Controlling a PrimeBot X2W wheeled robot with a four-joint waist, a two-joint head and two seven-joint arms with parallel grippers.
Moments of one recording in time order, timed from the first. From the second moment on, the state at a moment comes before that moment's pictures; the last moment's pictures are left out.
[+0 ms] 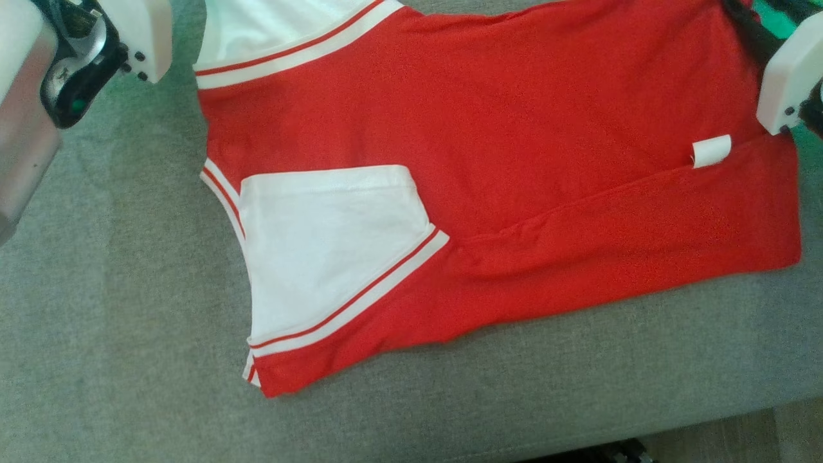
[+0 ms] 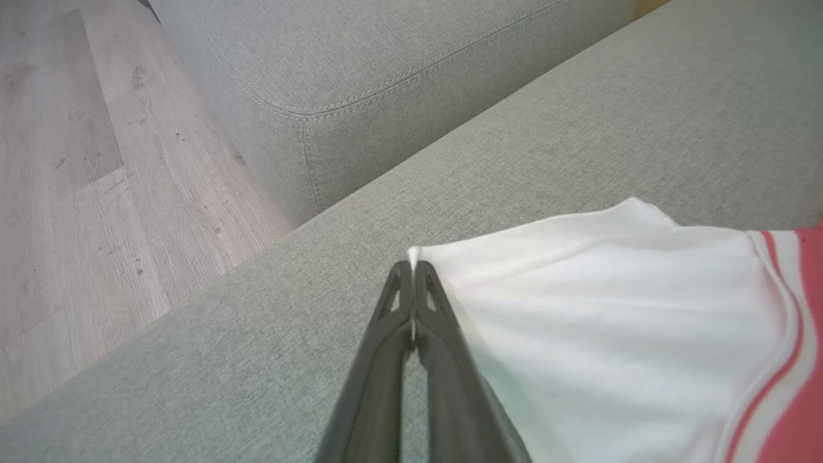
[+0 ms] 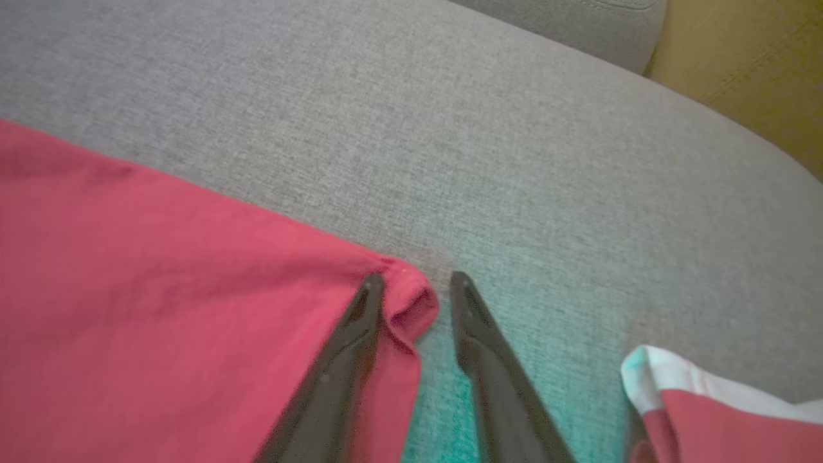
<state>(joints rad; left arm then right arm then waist) -1.35 0.55 -1.13 0.66 -0.91 -0.13 0.23 -1.10 -0.67 0.97 0.74 0.79 0.13 0.13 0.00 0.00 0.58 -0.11</state>
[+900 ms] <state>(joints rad) -1.42 0.56 -1.21 0.62 -0.85 -0.13 -0.22 -1.13 -0.73 1.02 0.75 0.97 0.13 -0.22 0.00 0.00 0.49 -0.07</state>
